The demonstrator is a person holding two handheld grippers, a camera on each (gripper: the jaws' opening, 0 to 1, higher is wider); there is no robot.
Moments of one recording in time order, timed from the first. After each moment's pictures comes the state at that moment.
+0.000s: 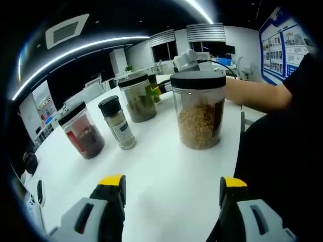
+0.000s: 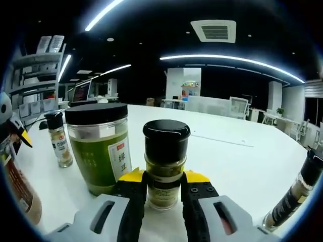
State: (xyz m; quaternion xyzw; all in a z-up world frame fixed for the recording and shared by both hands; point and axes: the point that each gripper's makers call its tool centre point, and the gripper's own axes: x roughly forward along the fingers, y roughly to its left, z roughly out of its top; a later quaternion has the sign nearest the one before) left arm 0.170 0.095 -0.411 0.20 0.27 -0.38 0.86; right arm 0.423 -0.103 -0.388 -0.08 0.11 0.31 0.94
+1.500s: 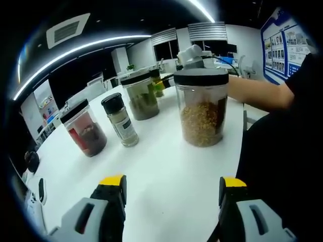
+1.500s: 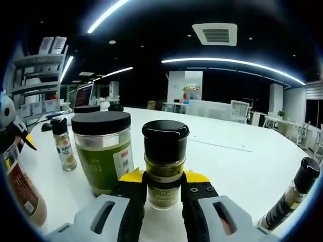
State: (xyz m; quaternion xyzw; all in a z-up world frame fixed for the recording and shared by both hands) left arm 0.171 0.101 -0.413 0.21 0.28 -0.37 0.86; right arm 0.418 -0.105 -0.372 -0.08 0.09 0.32 0.94
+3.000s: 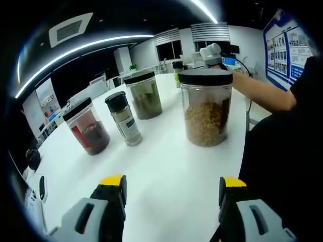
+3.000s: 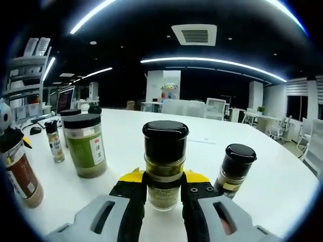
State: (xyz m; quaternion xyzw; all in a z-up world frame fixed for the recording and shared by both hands) left arm 0.175 0.105 -0.413 0.20 0.27 -0.36 0.87; right arm 0.391 -0.203 -0.361 -0.07 0.10 0.22 0.97
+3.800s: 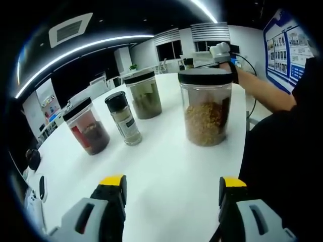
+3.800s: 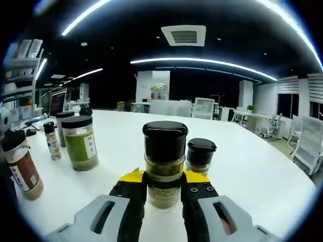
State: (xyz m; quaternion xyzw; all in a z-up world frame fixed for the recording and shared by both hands) left arm 0.174 0.104 -0.414 0.20 0.28 -0.36 0.87; right arm 0.369 -0.247 -0.349 -0.08 0.10 0.18 0.98
